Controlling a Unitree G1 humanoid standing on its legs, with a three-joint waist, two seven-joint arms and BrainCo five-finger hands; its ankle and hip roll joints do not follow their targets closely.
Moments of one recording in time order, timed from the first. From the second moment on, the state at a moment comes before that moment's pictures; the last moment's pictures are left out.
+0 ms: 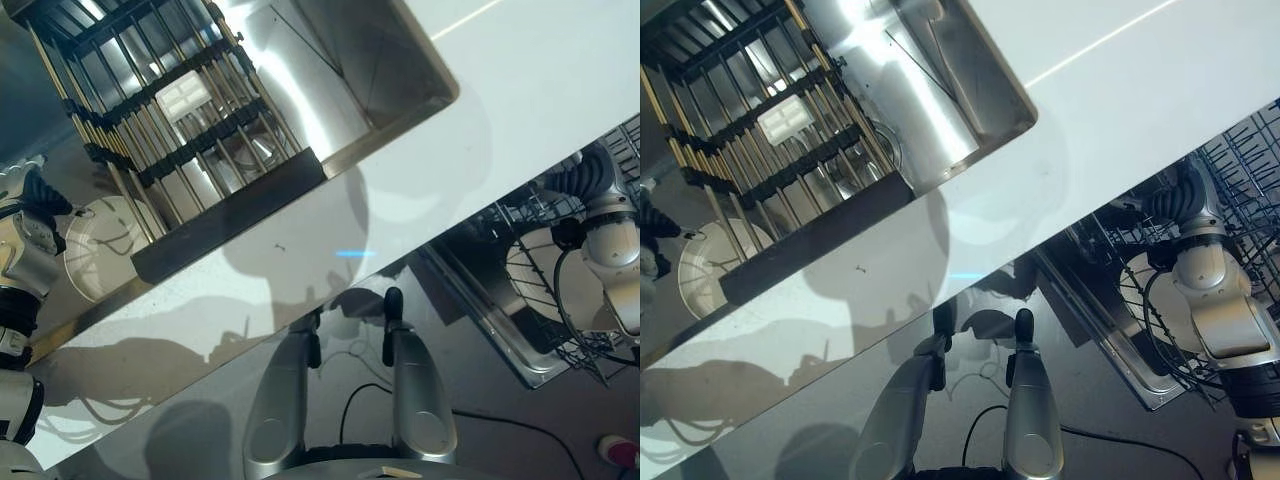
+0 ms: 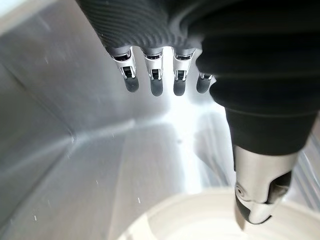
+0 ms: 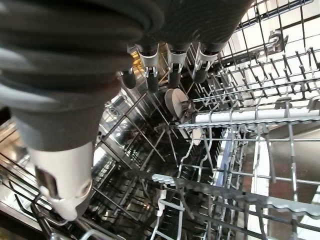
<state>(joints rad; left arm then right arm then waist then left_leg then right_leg) -0.66 1.09 -0.33 0.72 0.30 0.31 0.00 -0.33 -0.95 0.01 -0.10 0.02 0.33 -0.23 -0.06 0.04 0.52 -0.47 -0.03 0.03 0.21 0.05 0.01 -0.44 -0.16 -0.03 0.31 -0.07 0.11</state>
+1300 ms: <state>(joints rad) -0.96 1.28 -0.50 0.76 0.06 0.23 -0.43 -0.36 -1.00 0.05 -0.07 0.05 0.28 -0.24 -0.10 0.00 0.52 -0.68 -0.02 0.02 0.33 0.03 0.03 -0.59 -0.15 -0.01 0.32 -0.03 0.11</state>
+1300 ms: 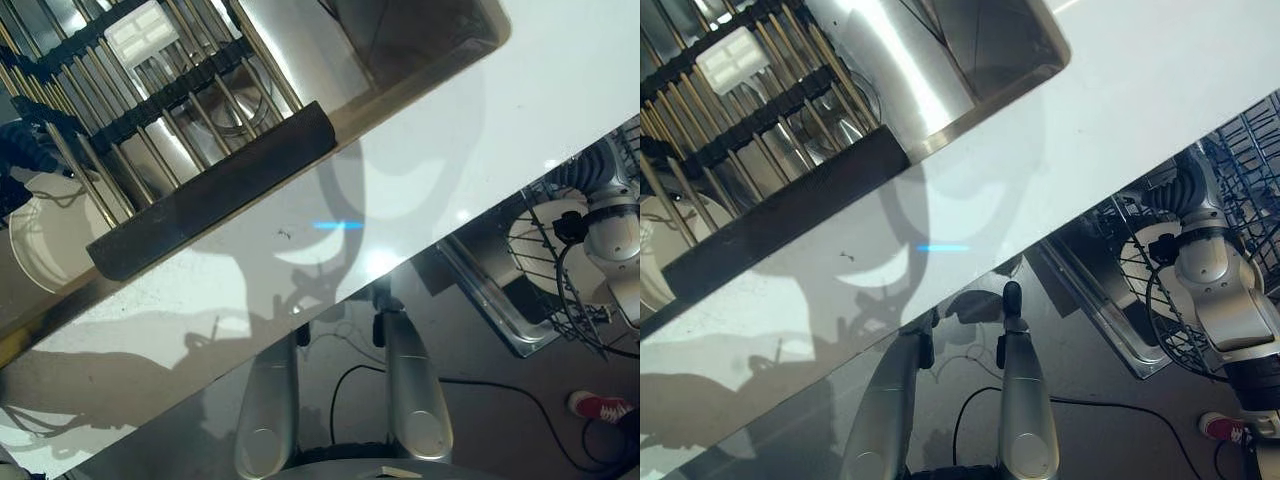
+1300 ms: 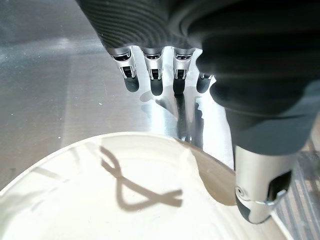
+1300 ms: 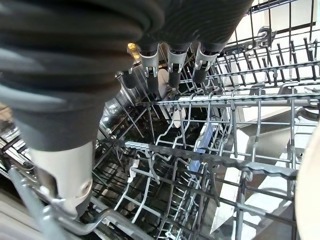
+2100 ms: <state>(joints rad) -0.92 1.28 -0.57 0.74 0.19 0.21 -0.71 -0.37 -0.99 0.13 -0.07 0.07 0.29 -0.26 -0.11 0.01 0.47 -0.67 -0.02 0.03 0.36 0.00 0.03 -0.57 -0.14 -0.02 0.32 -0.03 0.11</state>
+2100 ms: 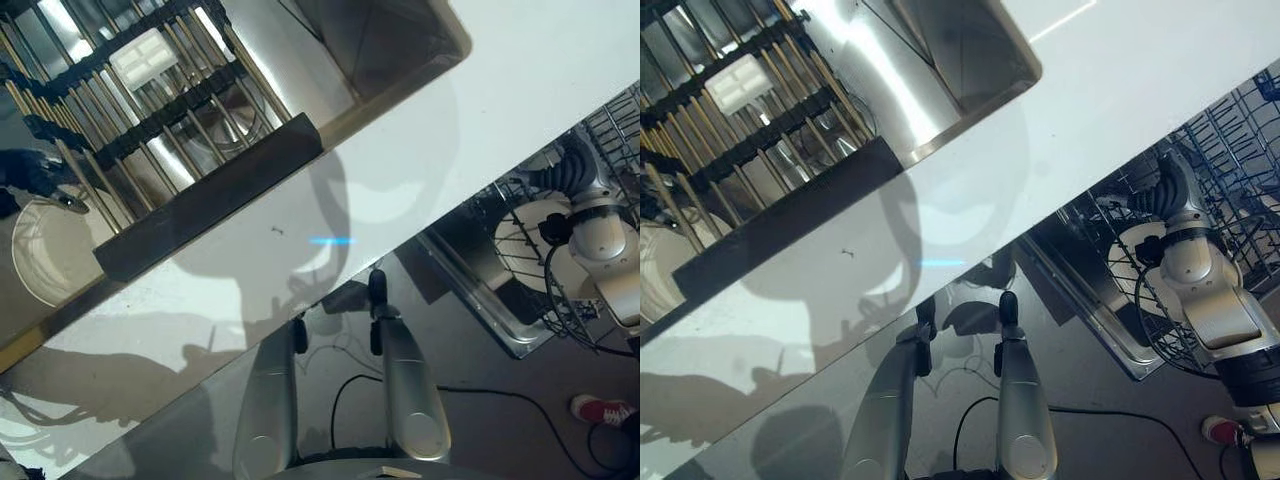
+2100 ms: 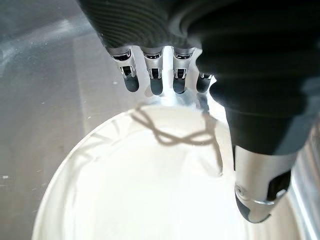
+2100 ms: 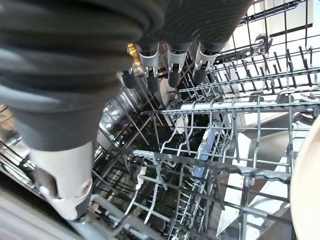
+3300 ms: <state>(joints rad) -0.79 1.27 -0.61 0.48 0.37 0.21 -0.90 -0.31 -0.98 0.12 -0.10 0.10 0.31 -0.30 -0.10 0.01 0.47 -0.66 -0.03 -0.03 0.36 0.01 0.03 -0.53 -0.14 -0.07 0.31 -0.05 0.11</state>
